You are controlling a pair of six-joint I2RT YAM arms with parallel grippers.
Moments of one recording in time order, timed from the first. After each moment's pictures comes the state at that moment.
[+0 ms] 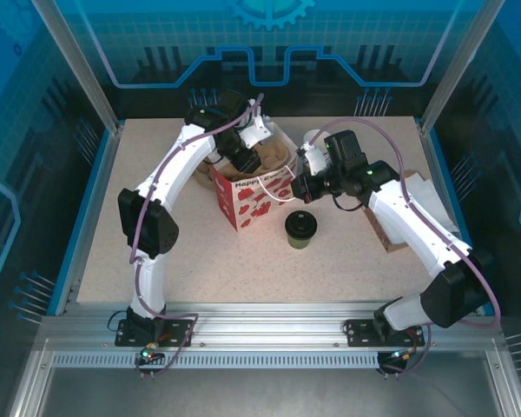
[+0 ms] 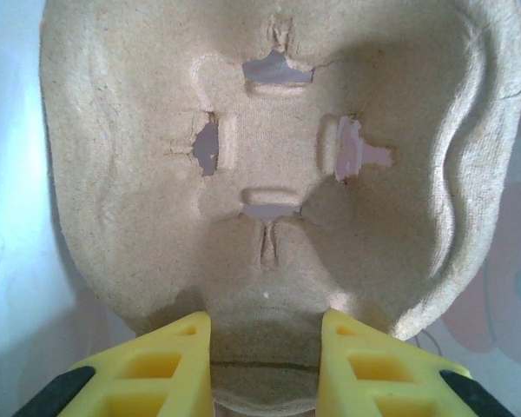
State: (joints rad) left arm -0.40 2.08 2.19 -1.26 0.26 0.41; right arm 0.45 1.43 1.33 -0.74 -0.45 0.14
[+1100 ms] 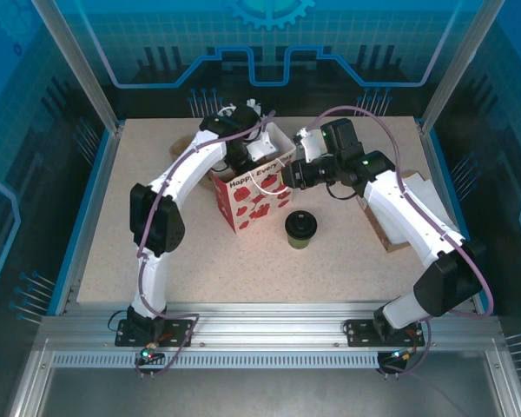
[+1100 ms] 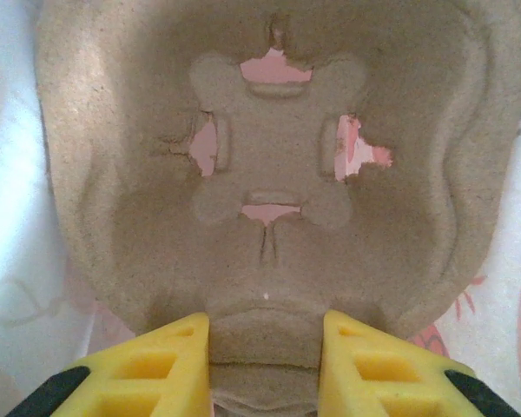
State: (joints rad) left arm -0.44 2.13 2.10 -1.24 0.18 0.44; right arm 0.45 1.50 1.44 -0.69 -0.50 0.20
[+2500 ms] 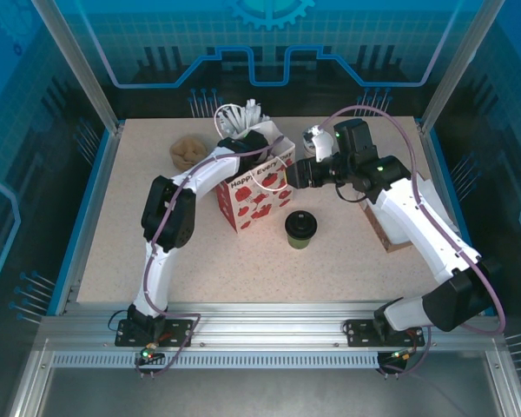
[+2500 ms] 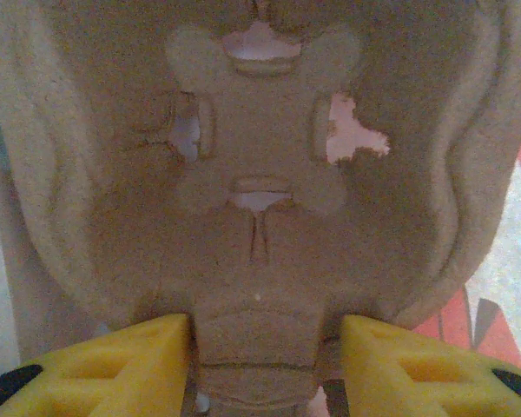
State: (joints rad) left arm -0.46 2.23 1.89 -1.02 0.18 0.39; right arm 0.43 1.40 1.41 -0.69 -0.48 0.20
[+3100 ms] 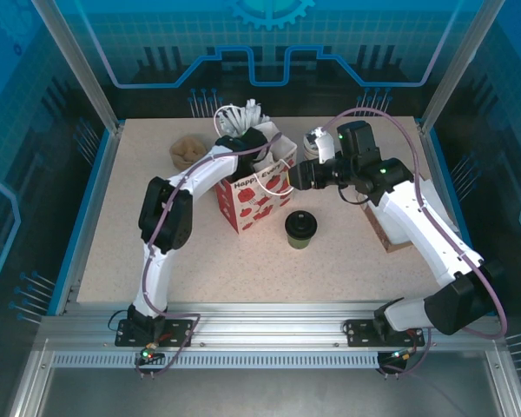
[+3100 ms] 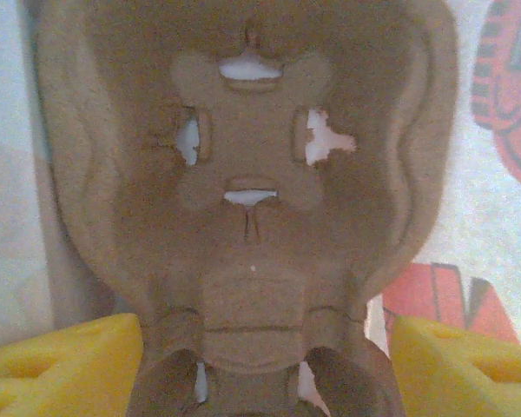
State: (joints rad) left arm -0.46 2.19 1.89 -1.03 0.17 0.35; right arm 0.42 1.38 1.39 -0.69 -0.47 0.20
